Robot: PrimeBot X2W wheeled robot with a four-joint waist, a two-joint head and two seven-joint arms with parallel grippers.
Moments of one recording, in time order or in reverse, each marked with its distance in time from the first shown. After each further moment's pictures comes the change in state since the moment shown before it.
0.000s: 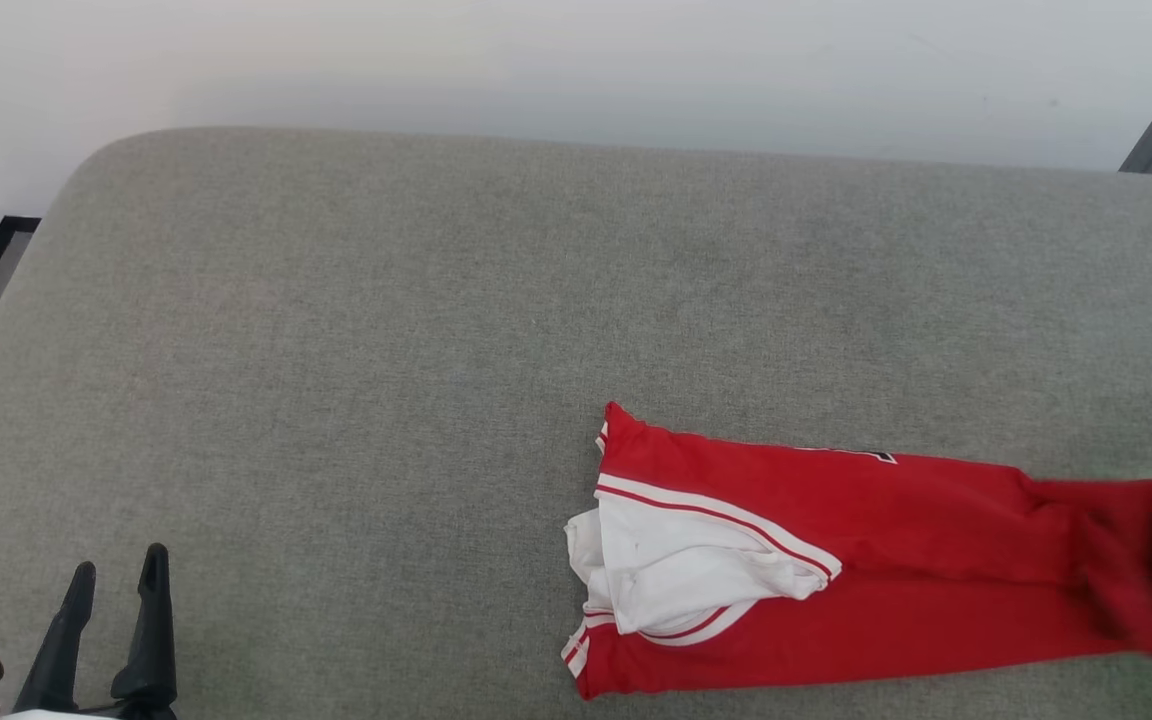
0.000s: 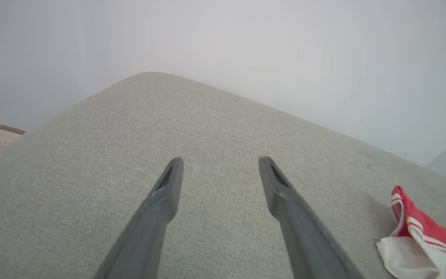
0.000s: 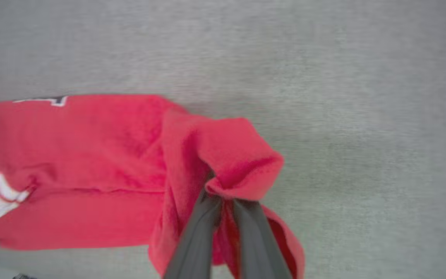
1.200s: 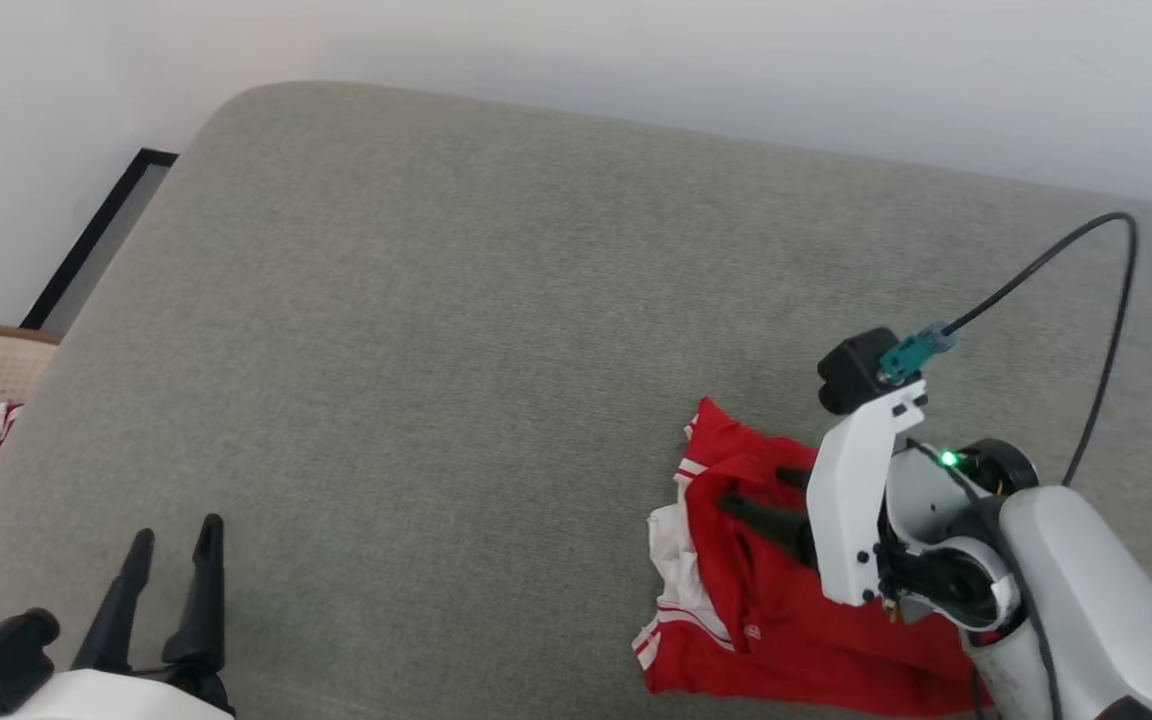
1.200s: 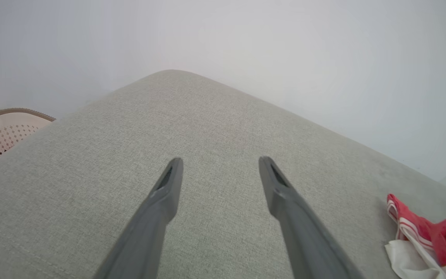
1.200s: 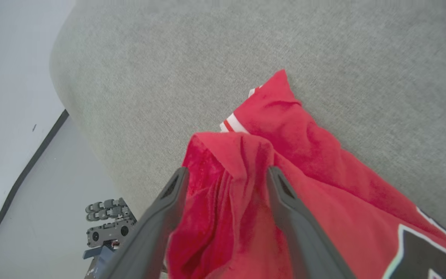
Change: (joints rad) left arm -0.085 -0.030 -0.058 0.052 0.000 -0.035 0.020; right arm -0.144 0.275 0.525 -0.161 0.053 0.000 -0.051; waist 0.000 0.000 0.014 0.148
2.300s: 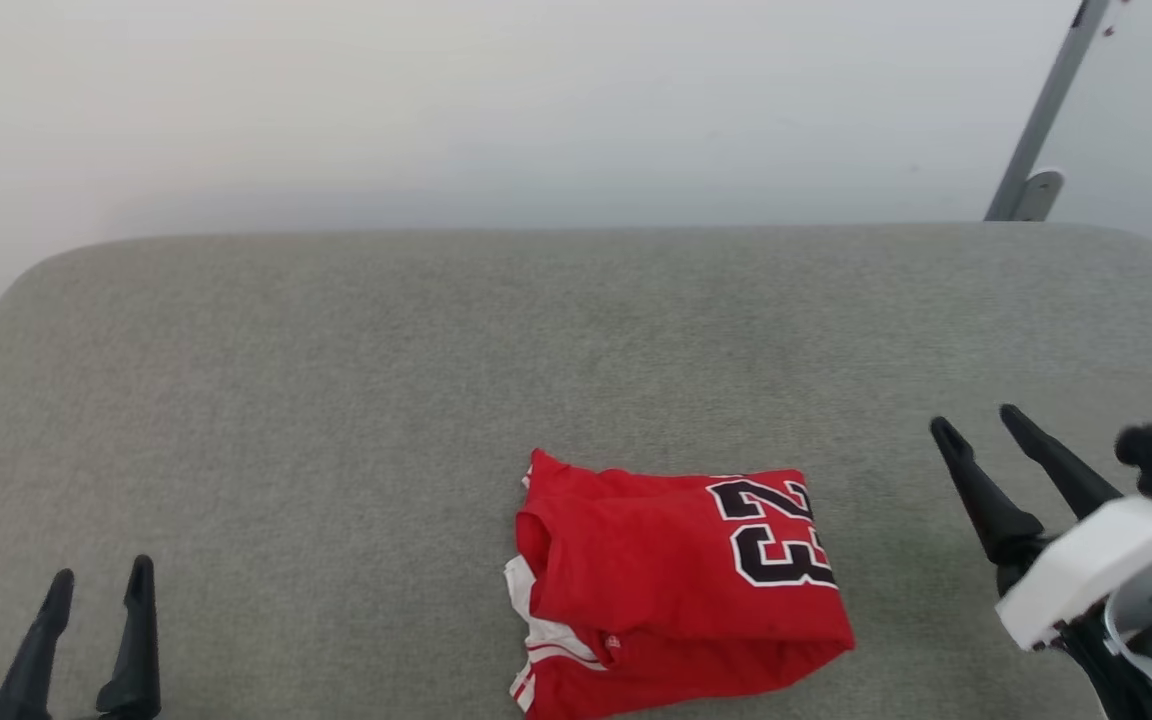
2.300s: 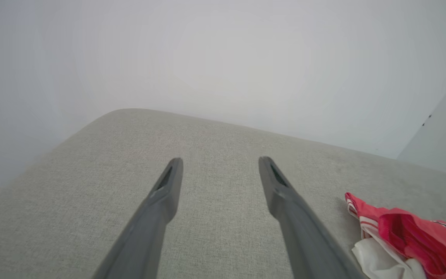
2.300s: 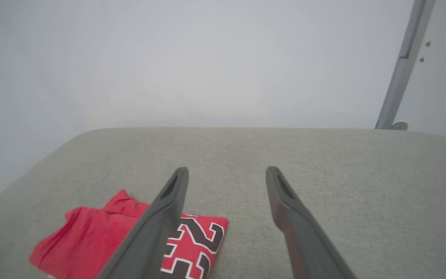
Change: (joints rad) left arm 0.111 0.043 0.084 -0.054 0.098 0.029 -0.019; right arm 0.287 -0.134 -0.231 -0.136 -0.041 0.000 -0.690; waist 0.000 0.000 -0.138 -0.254
